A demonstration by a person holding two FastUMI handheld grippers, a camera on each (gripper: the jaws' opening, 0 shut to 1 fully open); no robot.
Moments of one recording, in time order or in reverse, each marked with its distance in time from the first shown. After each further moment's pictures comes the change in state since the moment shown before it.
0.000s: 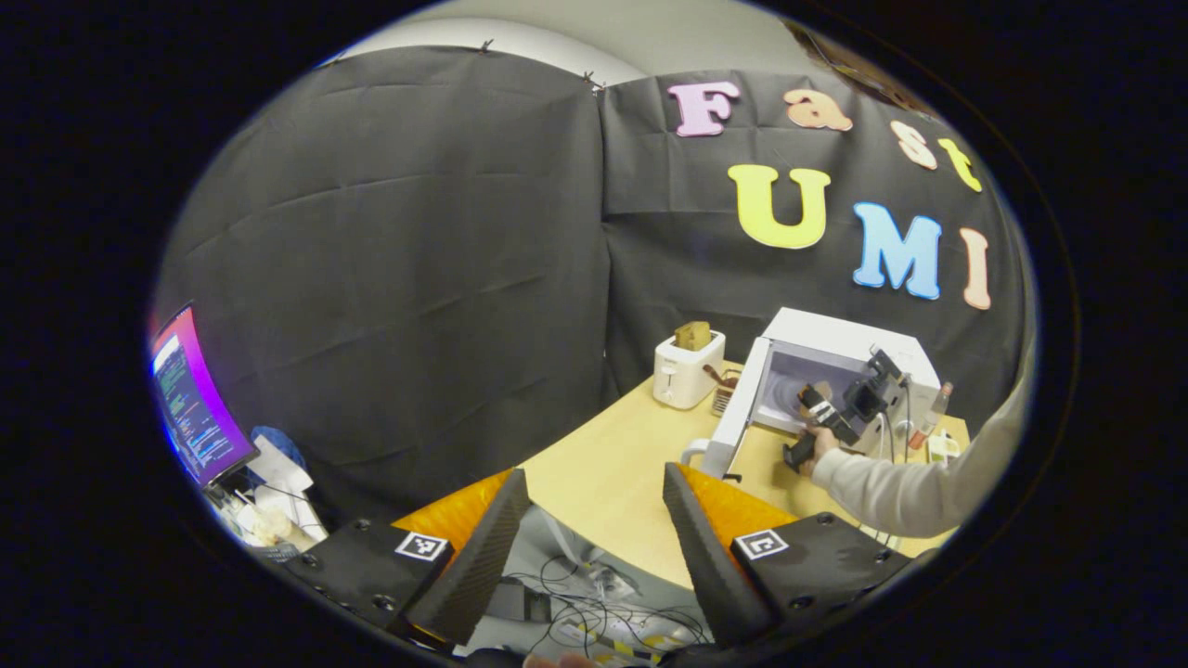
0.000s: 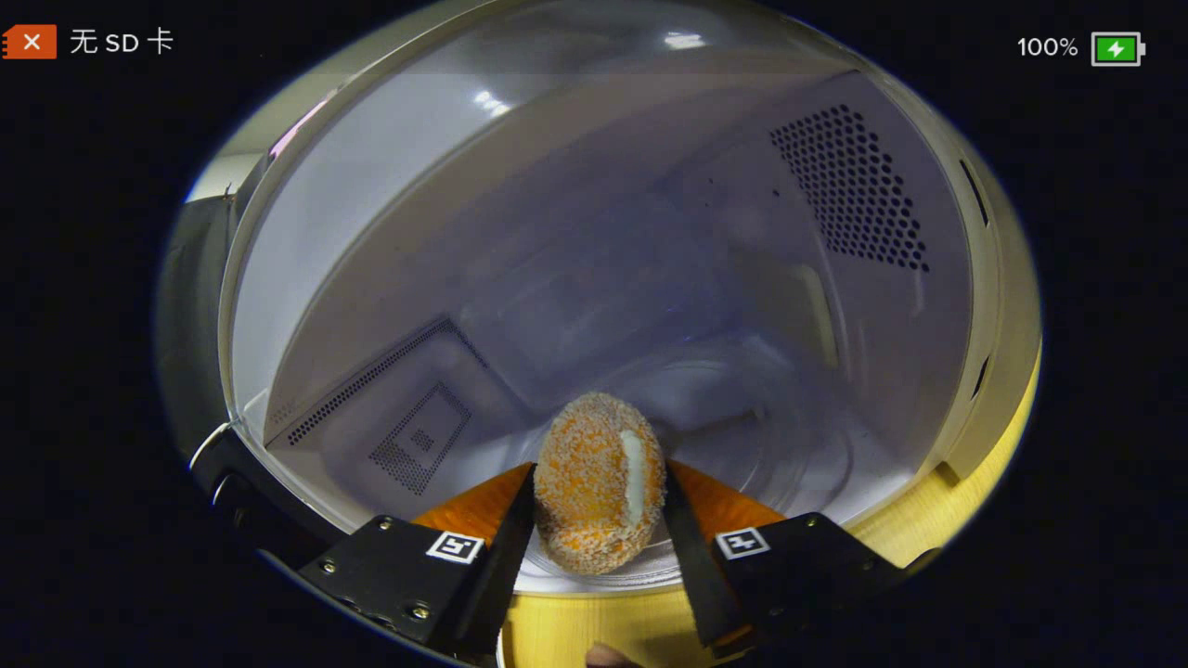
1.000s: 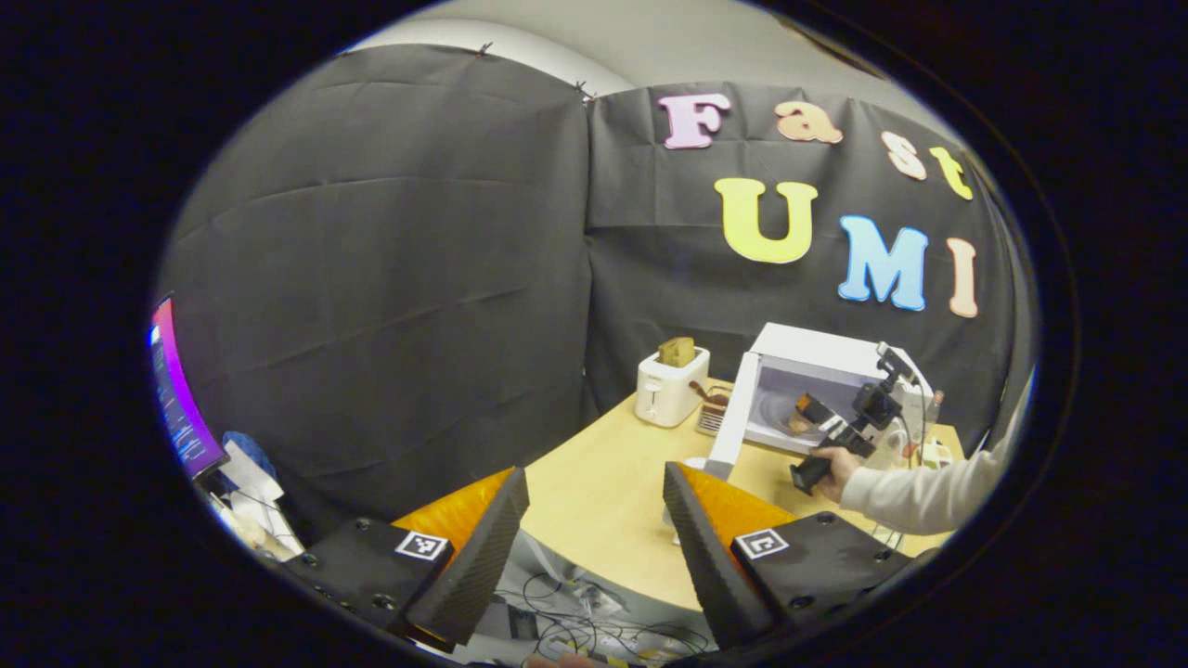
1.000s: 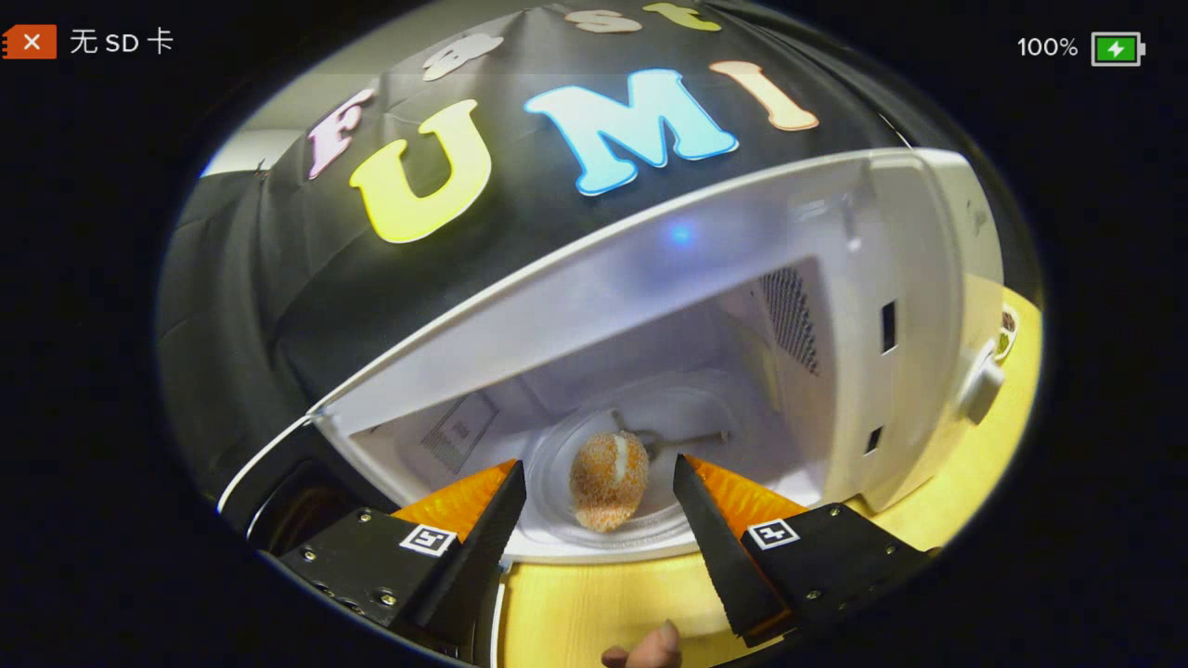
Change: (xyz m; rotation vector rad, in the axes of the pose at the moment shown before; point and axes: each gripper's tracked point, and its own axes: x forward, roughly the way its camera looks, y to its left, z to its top) left arm 0.049 -0.003 0.005 -0.010 -0.101 -0.093; right arm -0.093 0.008 0.028 -0.156 0.036 0.076
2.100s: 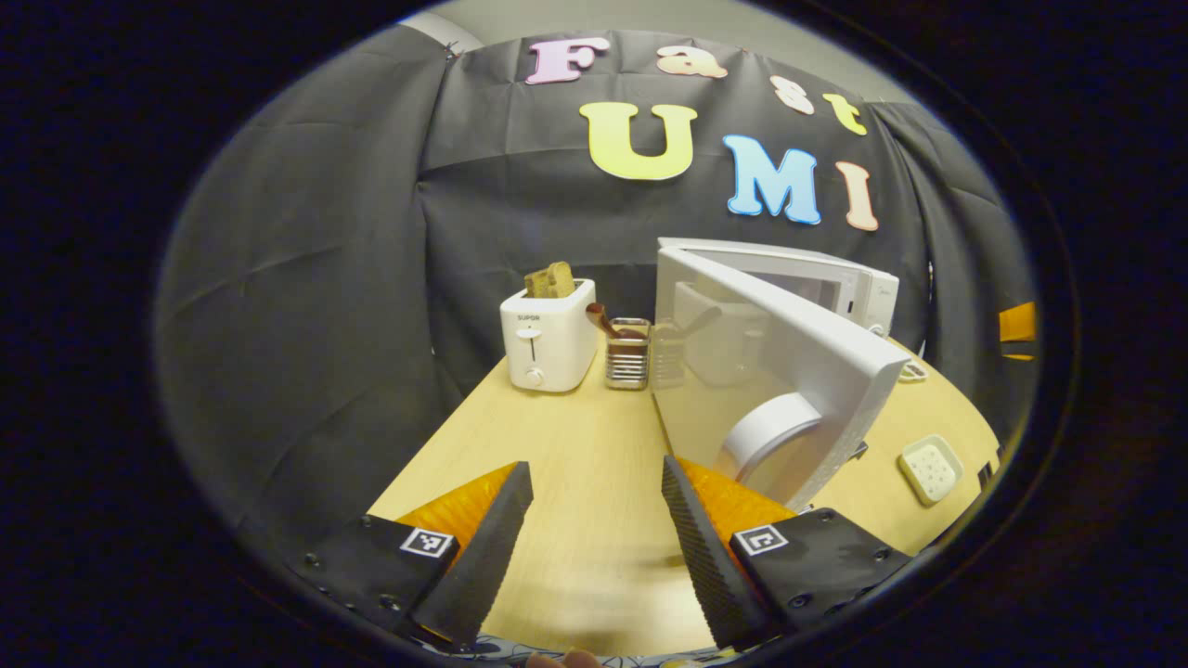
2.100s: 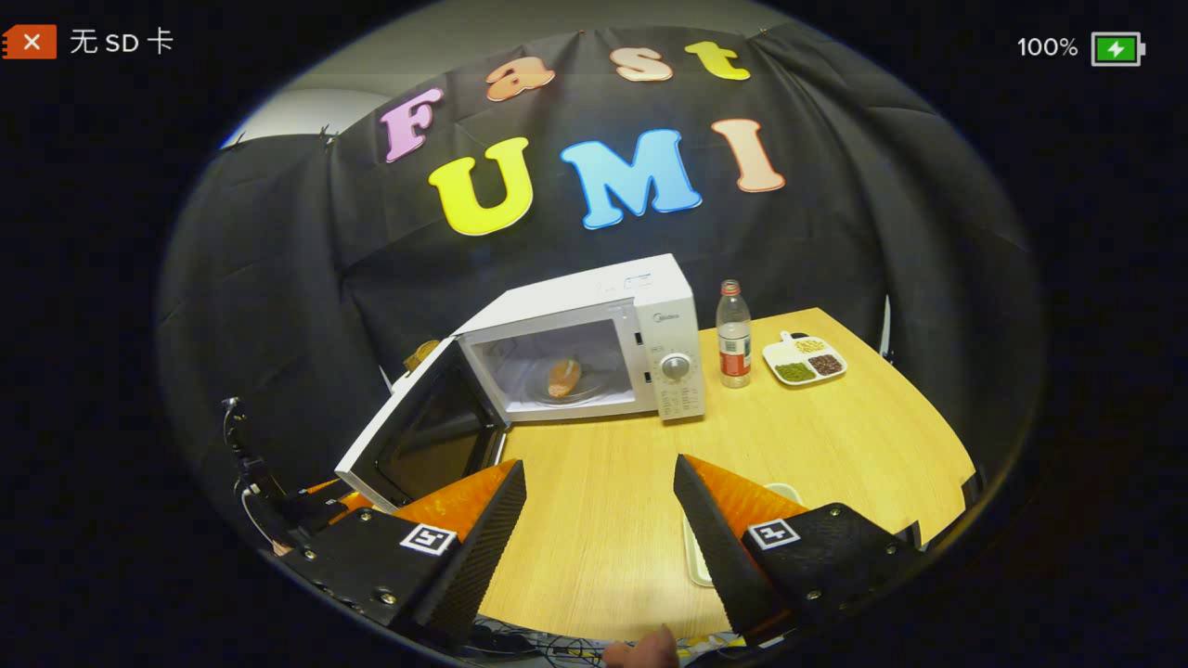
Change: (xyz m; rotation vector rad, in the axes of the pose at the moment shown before) left arm 0.226 -0.089 -0.119 0.177 0.053 -0.490; right arm -0.370 -0.061 0.031 -0.138 0.095 -0.077
